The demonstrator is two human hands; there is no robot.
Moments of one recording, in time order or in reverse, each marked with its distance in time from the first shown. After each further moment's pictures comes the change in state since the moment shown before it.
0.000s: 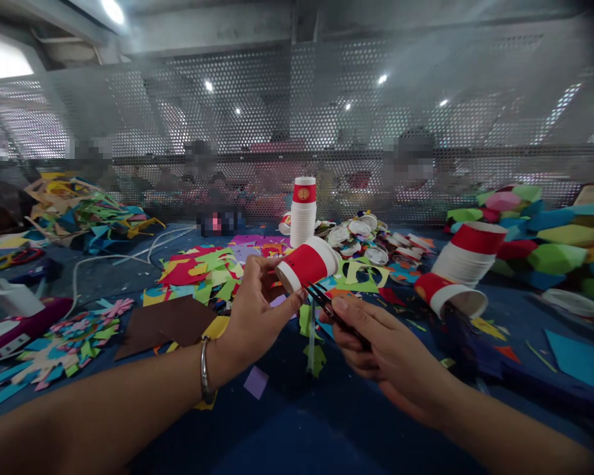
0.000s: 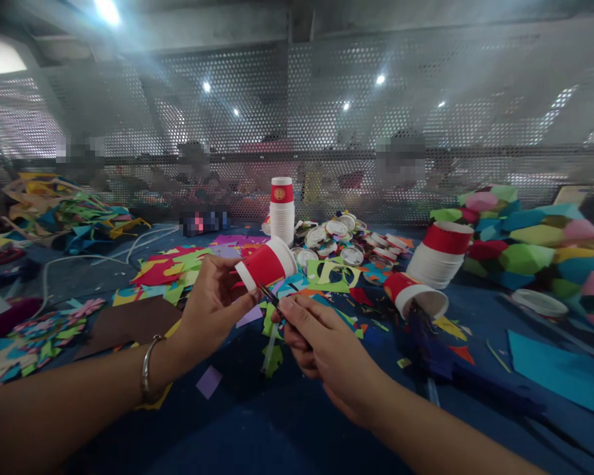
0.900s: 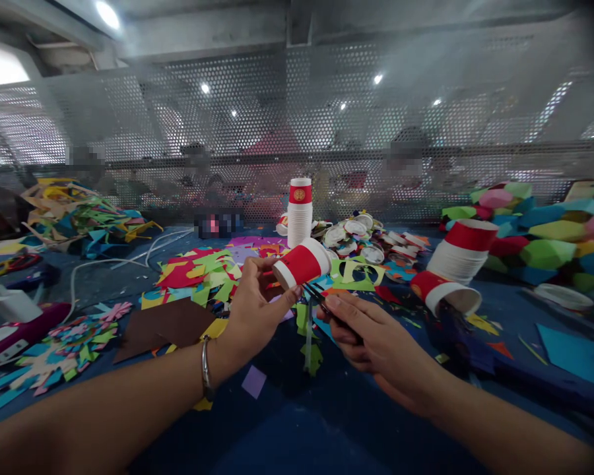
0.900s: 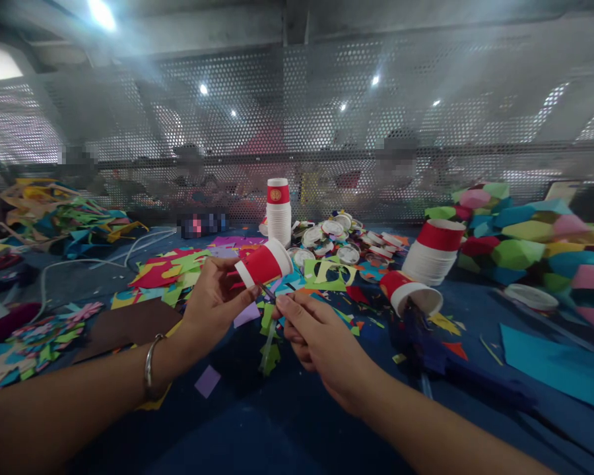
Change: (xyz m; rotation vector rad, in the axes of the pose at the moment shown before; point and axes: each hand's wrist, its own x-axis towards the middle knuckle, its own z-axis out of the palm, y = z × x) left_hand 0.004 -0.004 0.000 0.019 0.037 -0.080; right_hand 0.003 -0.001 0.000 -0.088 0.048 -0.007
